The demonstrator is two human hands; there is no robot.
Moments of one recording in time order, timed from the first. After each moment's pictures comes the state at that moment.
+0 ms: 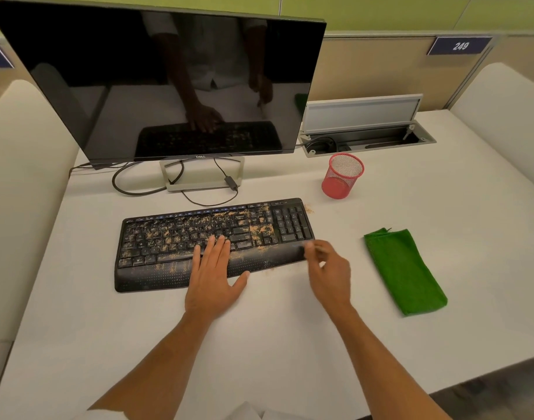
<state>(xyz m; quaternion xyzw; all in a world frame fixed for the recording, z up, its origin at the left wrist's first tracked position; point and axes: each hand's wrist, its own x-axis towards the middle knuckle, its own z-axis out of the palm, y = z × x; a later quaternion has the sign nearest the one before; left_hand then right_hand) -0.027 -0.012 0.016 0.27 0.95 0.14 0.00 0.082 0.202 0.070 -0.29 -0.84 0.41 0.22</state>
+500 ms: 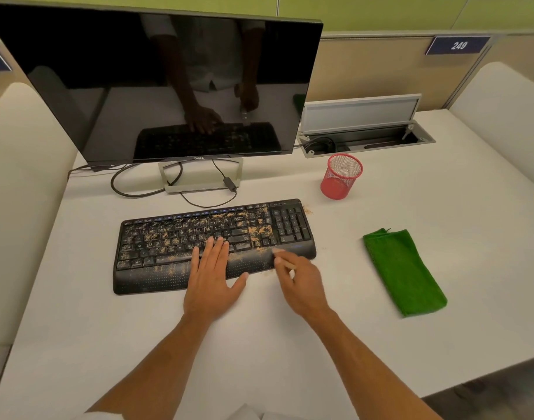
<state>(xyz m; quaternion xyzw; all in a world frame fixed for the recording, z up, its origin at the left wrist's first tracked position) -0.026 -0.011 0.015 0.28 0.95 0.15 -0.01 0.073 0.167 0.063 -0.20 -0.88 0.42 0.12</state>
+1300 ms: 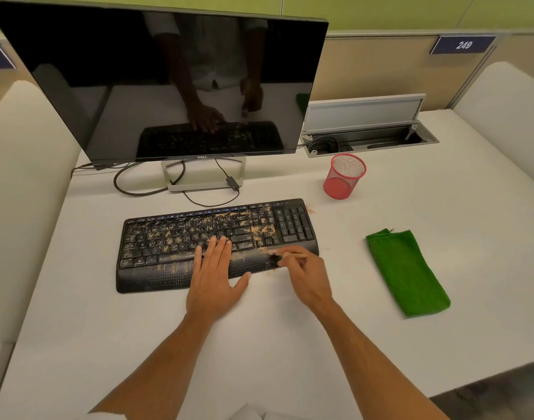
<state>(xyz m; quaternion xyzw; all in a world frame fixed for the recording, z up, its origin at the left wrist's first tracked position) -0.026 -0.012 0.017 0.27 0.95 0.14 0.00 0.062 0.174 0.074 -0.25 -0.80 0.54 0.10</state>
